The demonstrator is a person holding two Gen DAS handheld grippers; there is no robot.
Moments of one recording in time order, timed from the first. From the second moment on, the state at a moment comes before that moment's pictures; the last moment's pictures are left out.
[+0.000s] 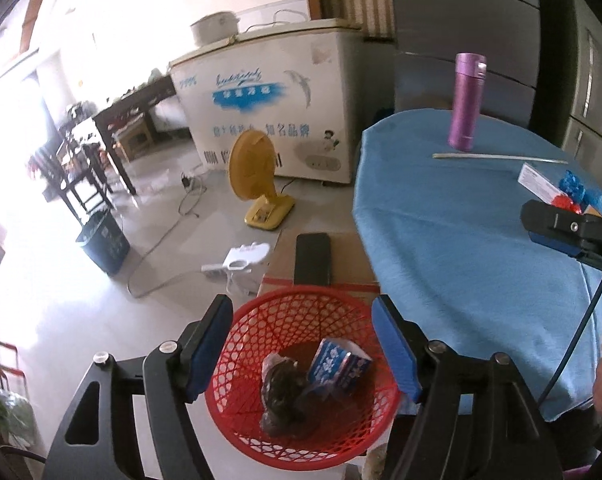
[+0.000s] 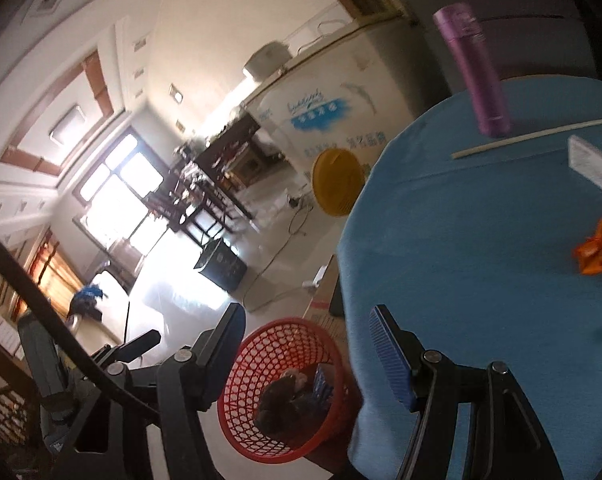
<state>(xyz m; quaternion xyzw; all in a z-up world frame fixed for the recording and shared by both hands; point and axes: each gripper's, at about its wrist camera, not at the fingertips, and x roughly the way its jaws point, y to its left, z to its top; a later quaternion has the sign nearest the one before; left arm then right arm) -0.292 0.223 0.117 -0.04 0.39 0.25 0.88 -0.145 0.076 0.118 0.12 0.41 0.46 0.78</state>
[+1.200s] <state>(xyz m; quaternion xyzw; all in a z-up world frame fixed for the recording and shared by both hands) -0.174 0.046 0.121 0.06 0.46 0.07 0.89 -0.090 -0.257 0.094 0.28 0.38 0.17 0.86</state>
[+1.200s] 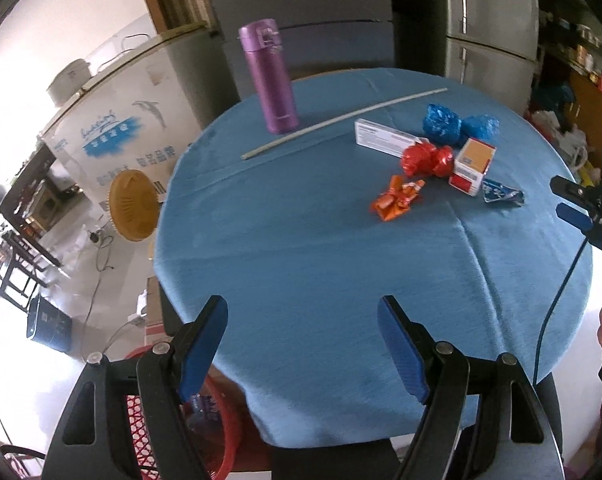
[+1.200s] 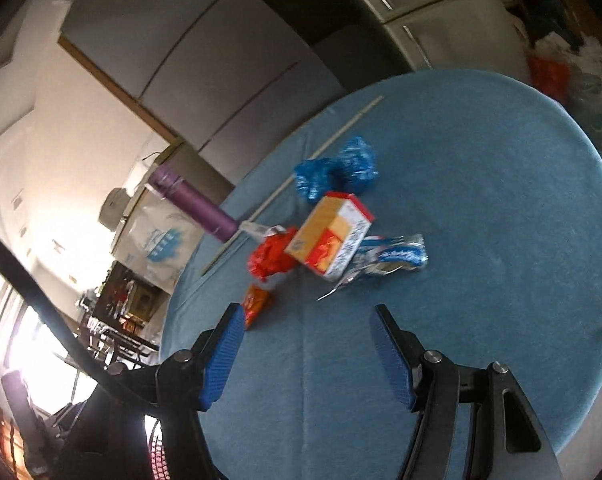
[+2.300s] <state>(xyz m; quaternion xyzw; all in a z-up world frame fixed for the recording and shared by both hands) -0.151 0.062 0.079 0.03 0.52 0.06 0.85 -0.037 -0.226 0.048 0.17 0.43 0.32 0.83</state>
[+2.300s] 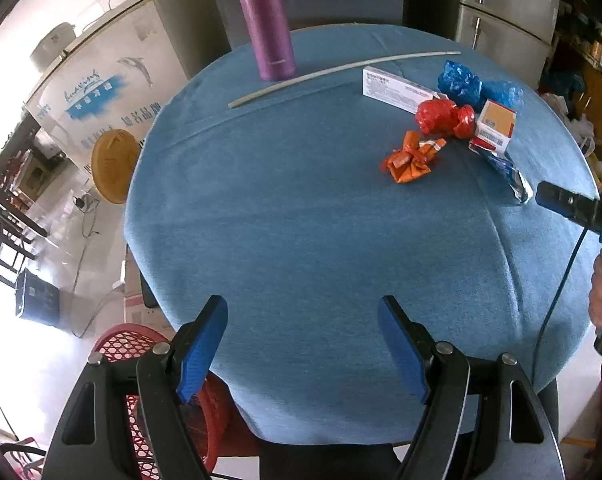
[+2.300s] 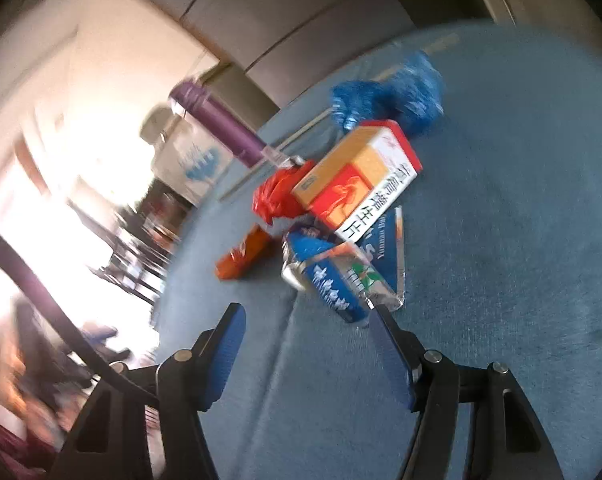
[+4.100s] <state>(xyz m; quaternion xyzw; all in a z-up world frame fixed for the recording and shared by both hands) 0.024 0.008 0.022 0.01 0.54 -0.13 0.83 -0.021 -0.195 0.043 0.05 0.42 0.22 0.88</state>
